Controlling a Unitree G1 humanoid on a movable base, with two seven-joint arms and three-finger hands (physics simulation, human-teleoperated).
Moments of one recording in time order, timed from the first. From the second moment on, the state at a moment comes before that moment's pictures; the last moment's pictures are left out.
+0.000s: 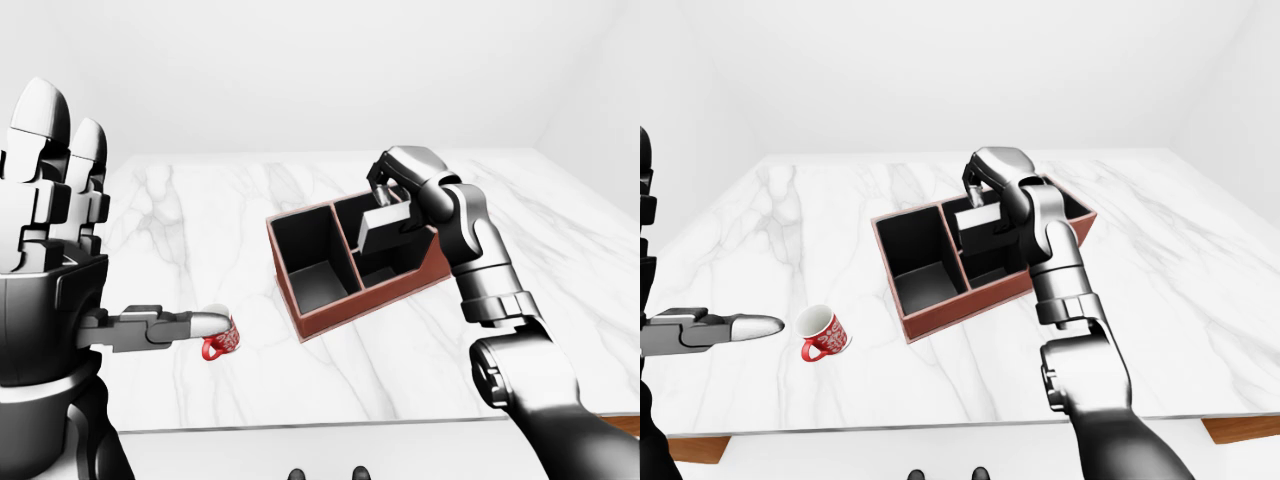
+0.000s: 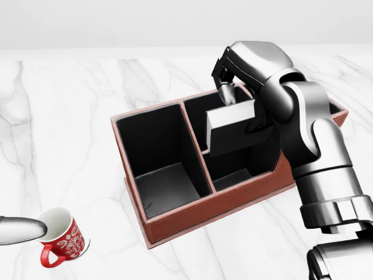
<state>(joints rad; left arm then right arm) -0.07 0.18 0.45 -0.88 -0.04 0.09 -0.33 -0.96 -0.28 0.00 0.53 -1.02 -0.09 0.40</state>
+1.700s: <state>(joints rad) -0.07 0.18 0.43 -0.87 -0.03 0.09 -0.33 -1.07 -0.25 0.08 1.15 -1.10 -0.09 -0.08</state>
